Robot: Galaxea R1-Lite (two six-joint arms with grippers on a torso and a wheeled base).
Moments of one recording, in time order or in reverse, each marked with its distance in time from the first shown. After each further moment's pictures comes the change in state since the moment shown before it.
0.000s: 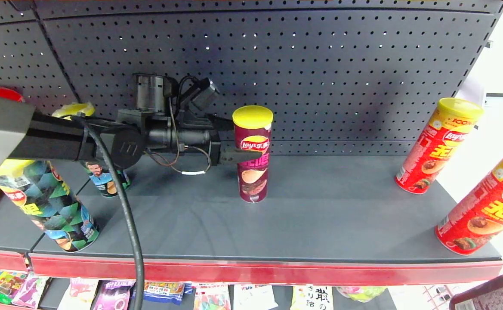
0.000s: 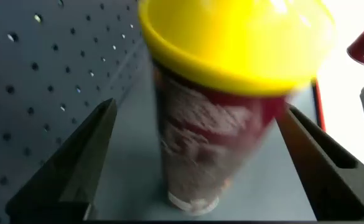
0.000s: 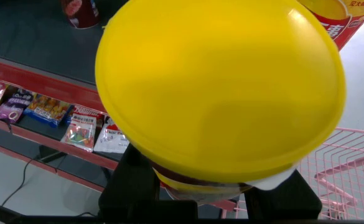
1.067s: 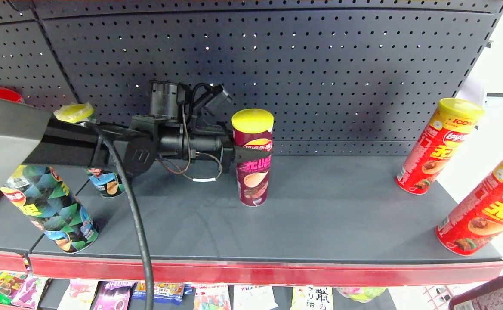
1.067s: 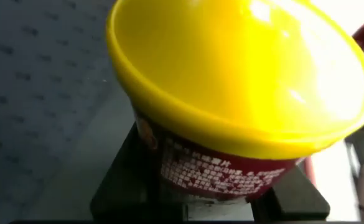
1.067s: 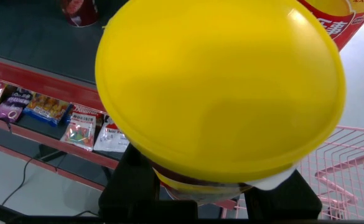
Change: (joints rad) left arm -0.057 0.004 0.041 -0.011 -0.010 -0.075; right arm -0.002 0.001 0.005 0.000 -0.001 0.002
